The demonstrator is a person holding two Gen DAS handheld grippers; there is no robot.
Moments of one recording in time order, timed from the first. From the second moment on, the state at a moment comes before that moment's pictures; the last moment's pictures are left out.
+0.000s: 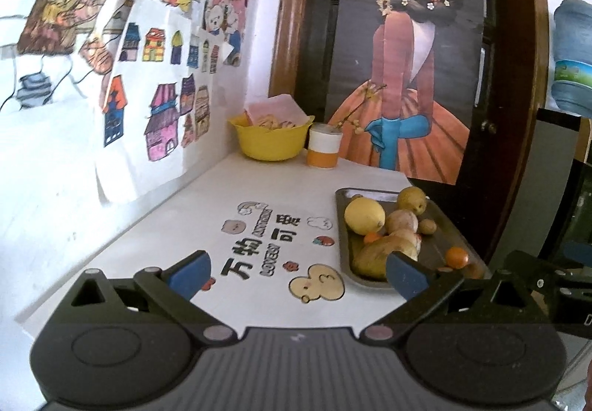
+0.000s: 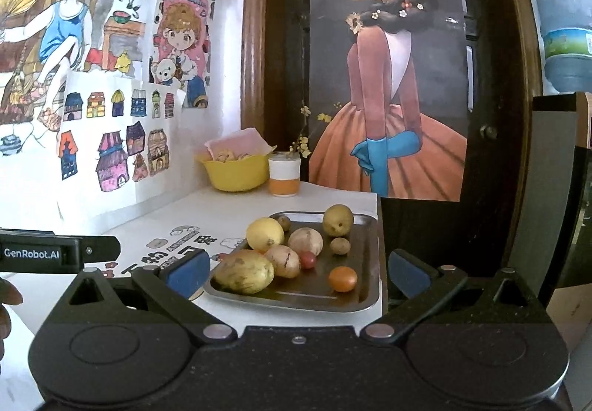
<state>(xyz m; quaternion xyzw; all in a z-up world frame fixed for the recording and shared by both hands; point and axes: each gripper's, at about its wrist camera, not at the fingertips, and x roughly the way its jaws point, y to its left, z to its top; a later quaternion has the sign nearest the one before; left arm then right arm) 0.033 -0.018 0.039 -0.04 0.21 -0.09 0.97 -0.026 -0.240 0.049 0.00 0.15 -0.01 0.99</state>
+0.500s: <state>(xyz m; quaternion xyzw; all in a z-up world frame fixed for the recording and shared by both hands) 0.011 -0.009 0.007 -0.04 0.20 -0.05 0.98 -0.038 -0.233 0.011 0.00 0.14 -0.03 0.99</state>
